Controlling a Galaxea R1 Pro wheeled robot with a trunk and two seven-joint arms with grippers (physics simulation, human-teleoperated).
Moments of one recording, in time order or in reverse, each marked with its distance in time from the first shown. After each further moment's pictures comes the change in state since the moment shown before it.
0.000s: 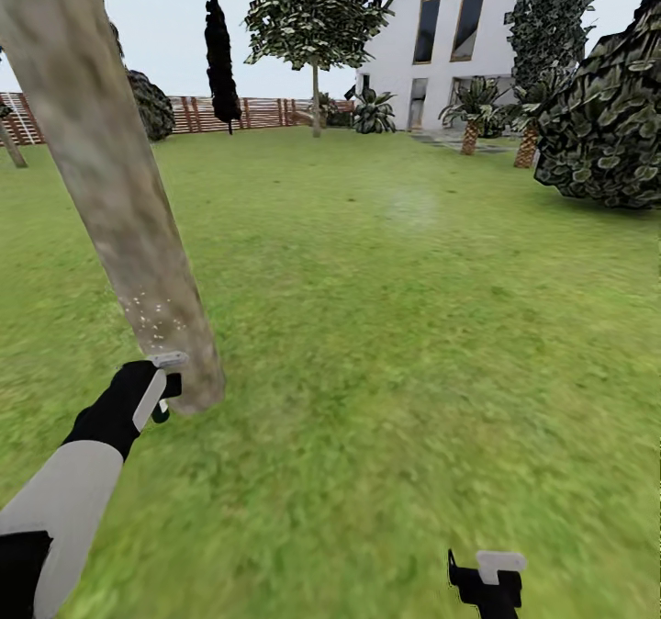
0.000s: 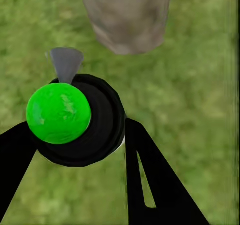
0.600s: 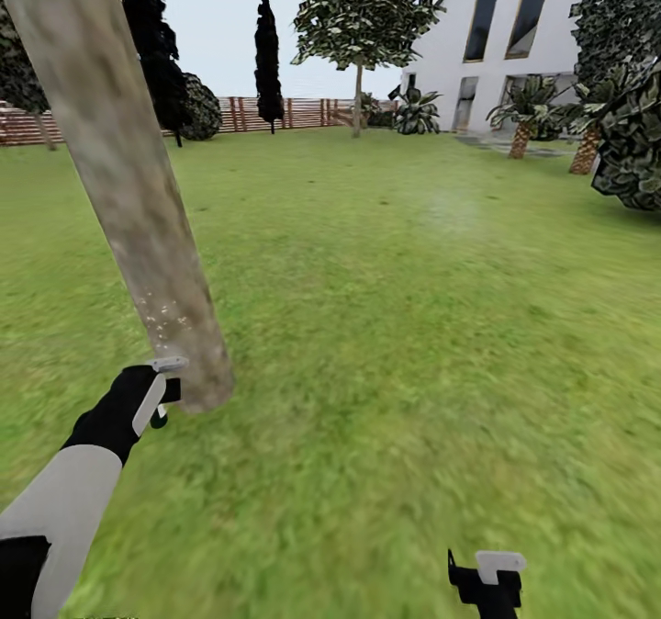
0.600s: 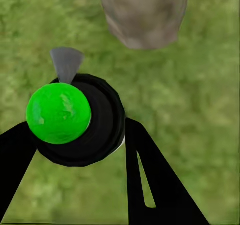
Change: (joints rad) left arm 0.014 0.003 -0.003 0.004 -0.005 0.000 0.002; right arm 0.000 0.002 0.000 0.000 0.000 -0.001 0.000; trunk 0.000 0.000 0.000
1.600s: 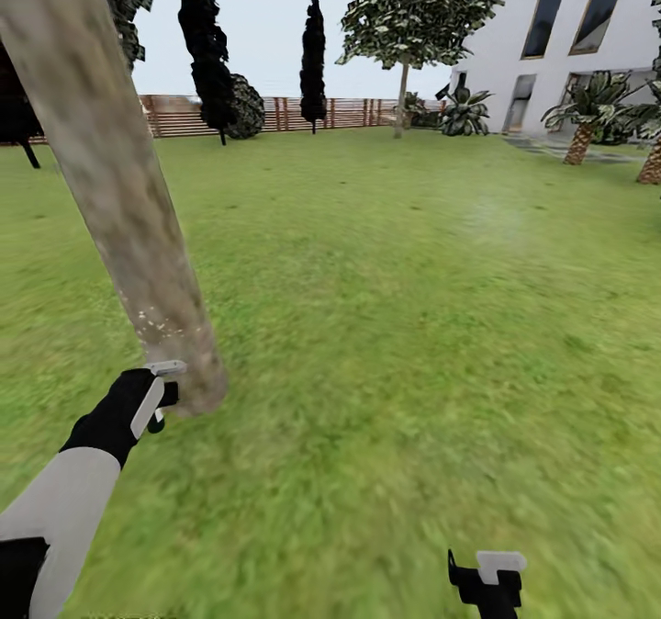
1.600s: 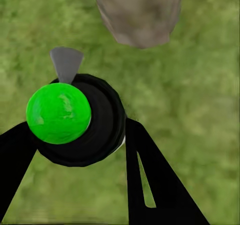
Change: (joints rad) left arm 0.006 0.004 0.007 0.015 0.001 -0.007 0.006; right arm 0.000 -0.001 0.000 0.000 0.000 0.000 0.000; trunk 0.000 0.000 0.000
